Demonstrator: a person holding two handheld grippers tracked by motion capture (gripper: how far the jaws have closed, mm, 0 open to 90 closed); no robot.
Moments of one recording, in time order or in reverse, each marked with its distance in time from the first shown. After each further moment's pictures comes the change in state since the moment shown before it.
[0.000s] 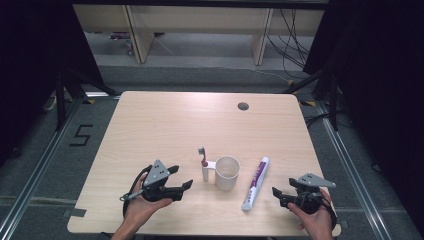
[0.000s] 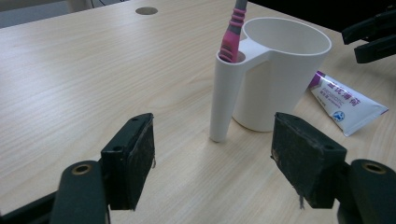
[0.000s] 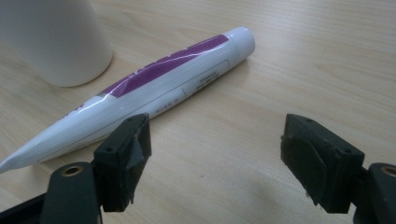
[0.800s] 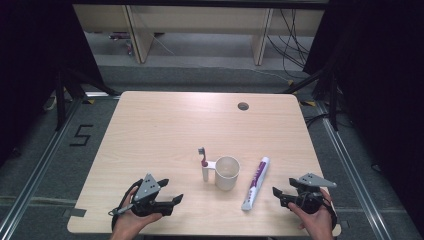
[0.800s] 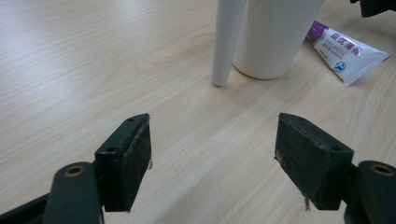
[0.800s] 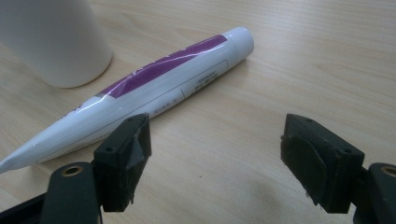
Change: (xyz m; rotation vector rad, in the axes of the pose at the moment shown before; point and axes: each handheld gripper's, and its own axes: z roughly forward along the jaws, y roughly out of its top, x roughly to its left) left arm -0.001 -0.037 -0.025 0.061 0.011 -0.011; right arm -0.001 -0.001 0.000 0.003 0.013 0.033
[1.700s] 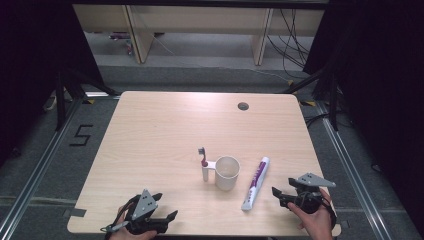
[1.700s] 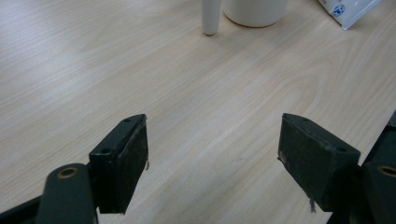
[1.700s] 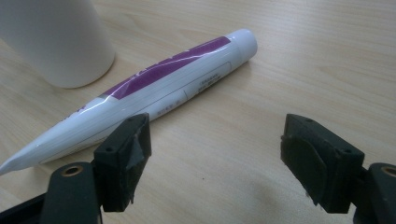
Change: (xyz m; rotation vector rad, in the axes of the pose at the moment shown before) left arm -0.020 -0.027 -0.017 0.079 0.040 0.045; right arm 0.000 0.002 0.001 -0.008 -0.003 -0.034
